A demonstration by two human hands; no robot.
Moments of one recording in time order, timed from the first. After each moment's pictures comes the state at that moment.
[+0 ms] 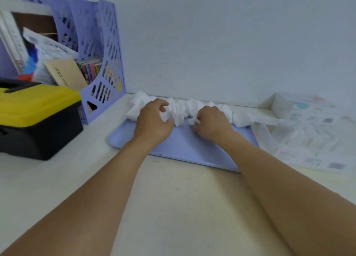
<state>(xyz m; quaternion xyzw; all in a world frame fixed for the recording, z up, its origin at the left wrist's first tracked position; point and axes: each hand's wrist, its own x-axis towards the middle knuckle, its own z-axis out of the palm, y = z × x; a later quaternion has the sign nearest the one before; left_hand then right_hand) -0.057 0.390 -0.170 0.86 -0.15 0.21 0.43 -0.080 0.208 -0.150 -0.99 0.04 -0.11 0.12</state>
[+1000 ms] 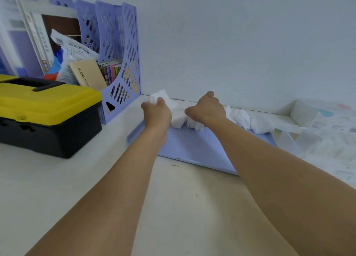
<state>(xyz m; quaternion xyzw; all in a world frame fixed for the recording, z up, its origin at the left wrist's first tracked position) -0.037 0.394 -0.143 0.64 0.13 0.11 0.75 -0.036 0.270 -0.122 -0.94 0.15 -0.13 0.29</state>
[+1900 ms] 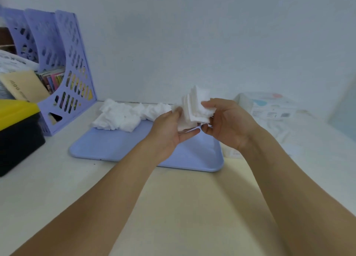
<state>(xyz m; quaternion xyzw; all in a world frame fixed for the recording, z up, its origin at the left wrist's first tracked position) -0.132 0.279 -0.129 0.53 -0.12 -0.18 0.82 -0.178 0.124 -0.096 -0.59 0.00 0.01 0.80</state>
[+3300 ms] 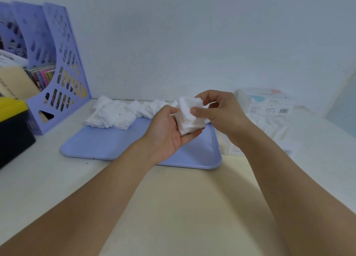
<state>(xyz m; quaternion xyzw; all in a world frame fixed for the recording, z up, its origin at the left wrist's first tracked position) -0.130 0.278 -0.134 0.43 -0.12 -0.32 0.84 -0.168 0.120 -0.107 -0.79 -0.01 -0.20 0.57</state>
